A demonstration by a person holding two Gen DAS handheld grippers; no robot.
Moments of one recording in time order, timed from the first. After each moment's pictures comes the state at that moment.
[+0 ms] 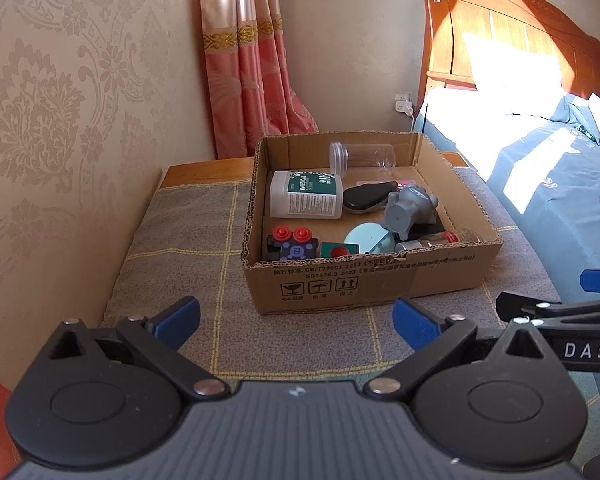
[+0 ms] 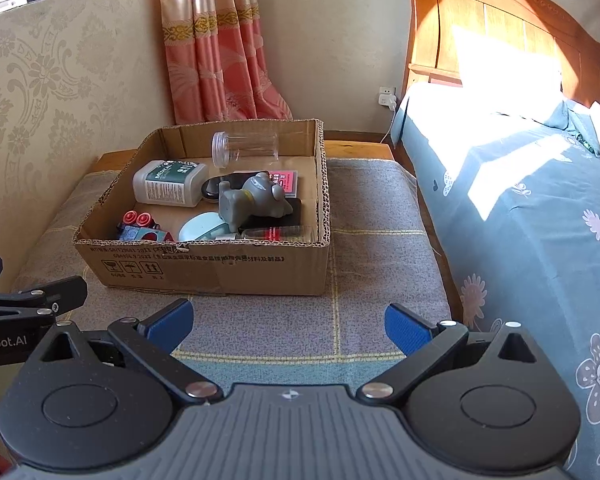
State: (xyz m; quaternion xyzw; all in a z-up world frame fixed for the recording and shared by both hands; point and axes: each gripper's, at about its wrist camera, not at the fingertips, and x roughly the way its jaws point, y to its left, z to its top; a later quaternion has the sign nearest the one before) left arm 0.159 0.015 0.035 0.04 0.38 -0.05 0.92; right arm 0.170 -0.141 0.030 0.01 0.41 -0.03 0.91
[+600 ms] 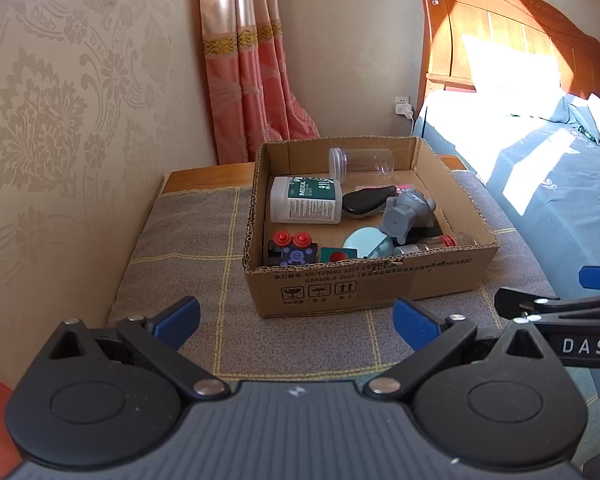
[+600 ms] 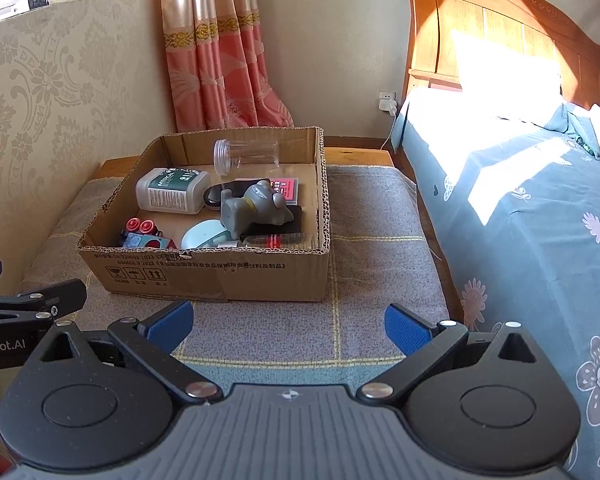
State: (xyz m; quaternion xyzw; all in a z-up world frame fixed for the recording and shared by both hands) left arm 0.157 0.013 0.041 0.04 0.37 -0.05 0.93; right arm 0.169 -0.140 0.034 0.01 0.41 -0.03 0.91
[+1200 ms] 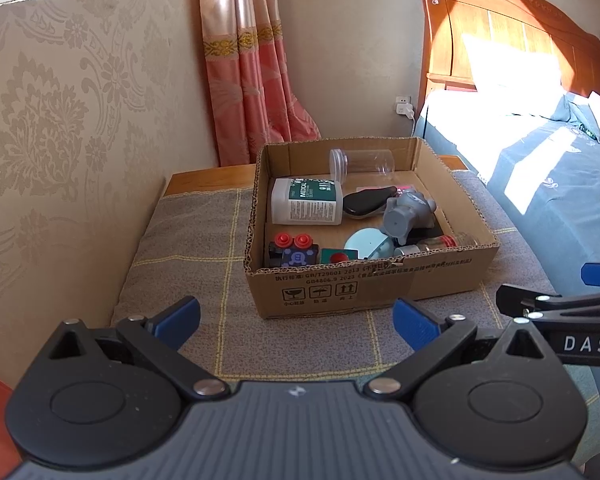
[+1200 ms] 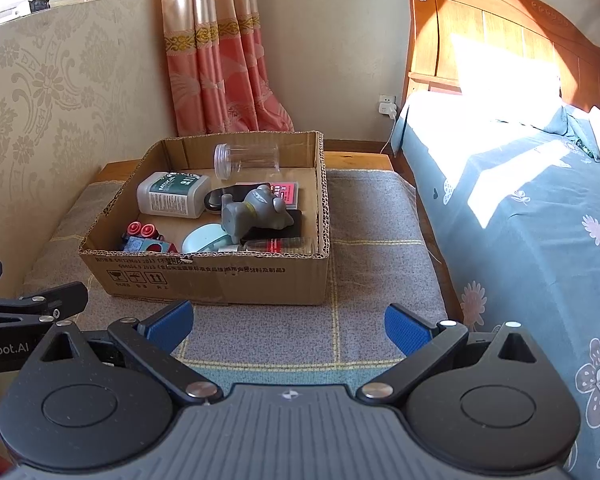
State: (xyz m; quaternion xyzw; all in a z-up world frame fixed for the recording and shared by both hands) left arm 0.156 0.012 0.042 0.04 0.37 -0.04 0.93; right arm 0.167 -0.140 0.036 0.01 0.40 -0.03 0.92
